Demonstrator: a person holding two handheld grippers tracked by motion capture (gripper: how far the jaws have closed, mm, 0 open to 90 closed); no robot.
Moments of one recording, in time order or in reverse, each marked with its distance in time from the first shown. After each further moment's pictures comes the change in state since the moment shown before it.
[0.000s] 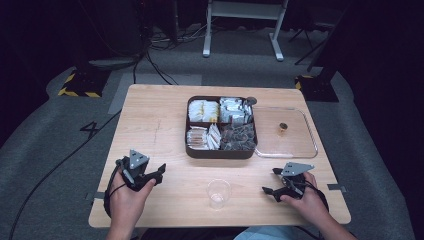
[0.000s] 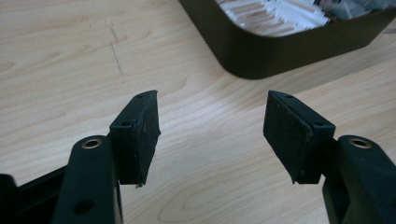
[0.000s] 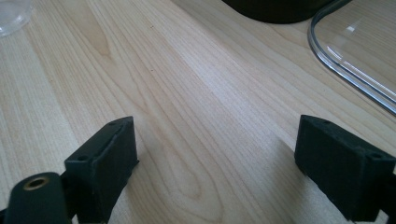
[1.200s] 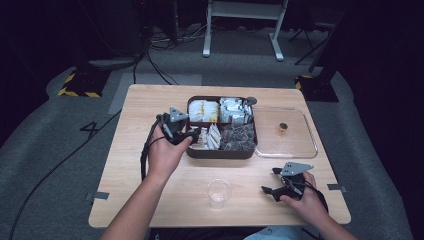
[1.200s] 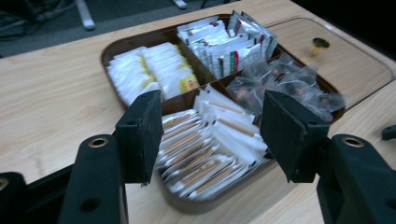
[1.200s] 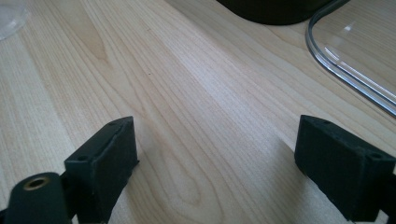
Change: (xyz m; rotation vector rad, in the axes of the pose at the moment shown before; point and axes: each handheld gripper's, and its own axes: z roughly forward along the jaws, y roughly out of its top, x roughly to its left) left arm -0.043 0.118 0.067 -0.063 -0.140 0.069; right arm 0.001 0.001 0.001 -0.002 -0.014 0.009
